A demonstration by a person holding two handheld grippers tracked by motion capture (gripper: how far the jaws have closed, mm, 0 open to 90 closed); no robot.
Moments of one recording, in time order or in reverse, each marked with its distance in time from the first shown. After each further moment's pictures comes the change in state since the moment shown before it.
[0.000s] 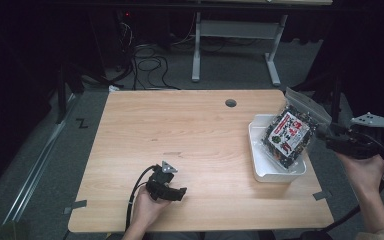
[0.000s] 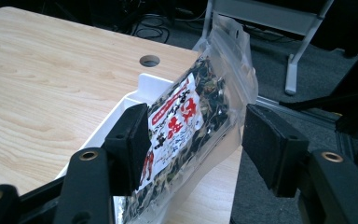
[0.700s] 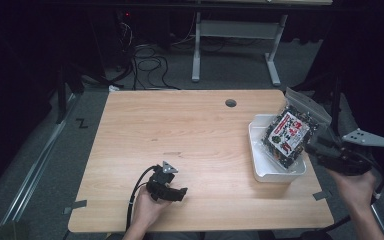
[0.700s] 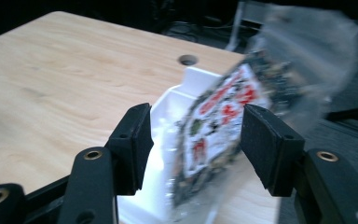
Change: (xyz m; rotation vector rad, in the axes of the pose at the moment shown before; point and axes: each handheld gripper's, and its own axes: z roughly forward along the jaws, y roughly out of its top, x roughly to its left) left arm -0.002 0.000 -0.001 -0.008 -0.003 0.008; right arm 0.037 -0.025 -0.010 -0.041 0.122 -0.002
